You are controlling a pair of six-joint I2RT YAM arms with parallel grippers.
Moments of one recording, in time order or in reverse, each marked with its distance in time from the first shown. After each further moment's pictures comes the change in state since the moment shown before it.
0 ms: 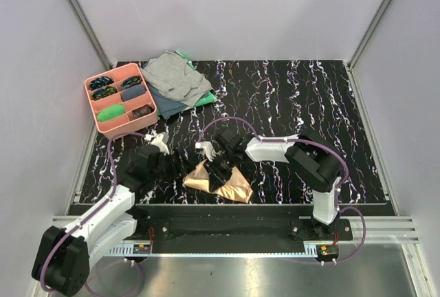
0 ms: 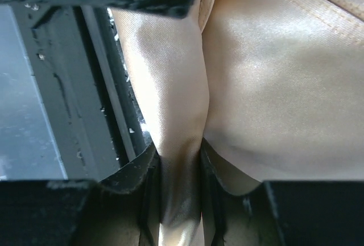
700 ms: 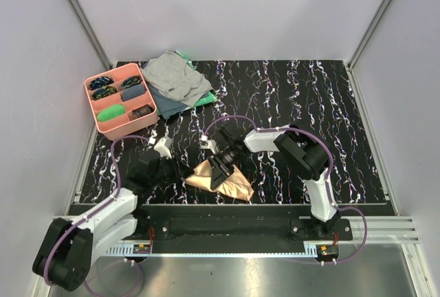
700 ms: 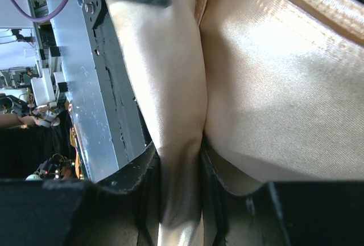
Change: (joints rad) left arm 0.000 0.012 -0.126 0.244 0.095 -0.008; right arm -0.126 0.174 0.093 -0.077 -0.330 0.026
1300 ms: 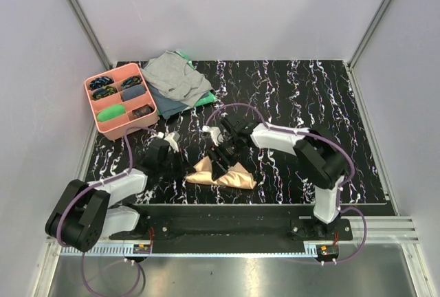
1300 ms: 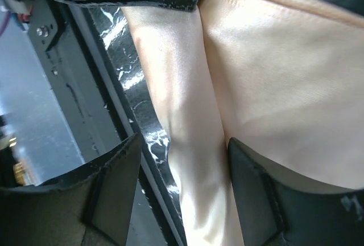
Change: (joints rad) left arm -0.001 0.340 0.139 0.005 0.007 0.020; right arm -0.001 -0.140 0.042 -0.133 0.267 0.001
